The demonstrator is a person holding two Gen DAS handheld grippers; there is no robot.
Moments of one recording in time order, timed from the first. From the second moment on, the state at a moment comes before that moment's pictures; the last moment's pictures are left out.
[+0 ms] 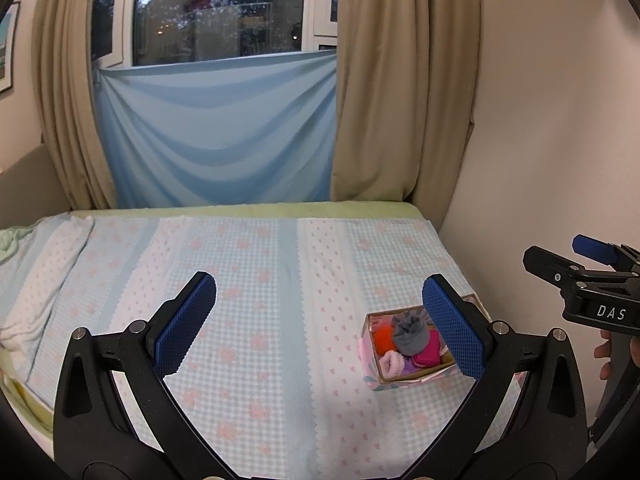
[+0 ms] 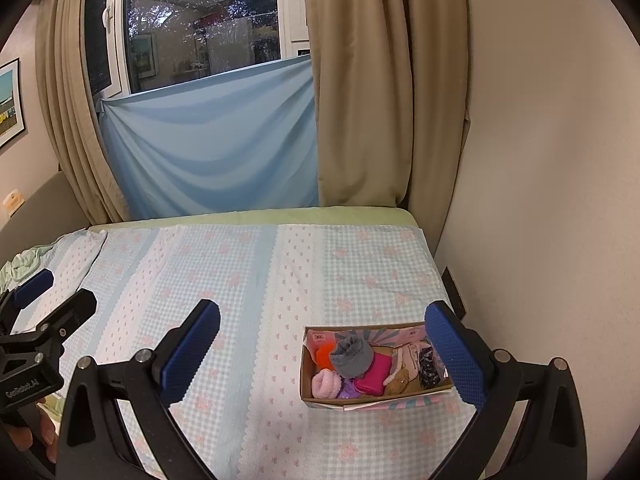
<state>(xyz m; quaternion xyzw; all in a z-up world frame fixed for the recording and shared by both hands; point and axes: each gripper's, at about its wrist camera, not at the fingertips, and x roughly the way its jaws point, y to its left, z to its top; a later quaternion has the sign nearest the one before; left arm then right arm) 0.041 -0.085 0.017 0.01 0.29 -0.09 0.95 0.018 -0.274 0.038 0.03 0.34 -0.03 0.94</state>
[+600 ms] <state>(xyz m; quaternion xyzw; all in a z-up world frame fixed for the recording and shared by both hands) 0.039 -0.082 0.018 0.00 0.28 -0.09 0.95 0.023 -0.272 0.040 0.02 0.33 -0.03 0.94</state>
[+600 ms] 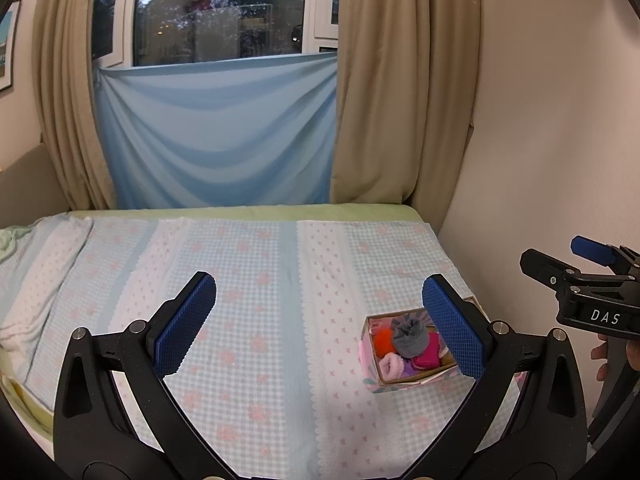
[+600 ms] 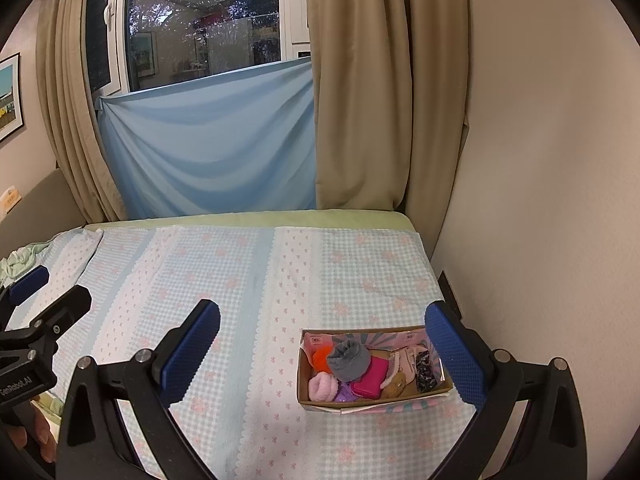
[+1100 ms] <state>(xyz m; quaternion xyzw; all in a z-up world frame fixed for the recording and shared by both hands) 0.041 -0.077 0.018 0.00 0.28 -0.09 0.95 0.023 -0.268 0.040 0.02 0.33 -0.03 0.94</state>
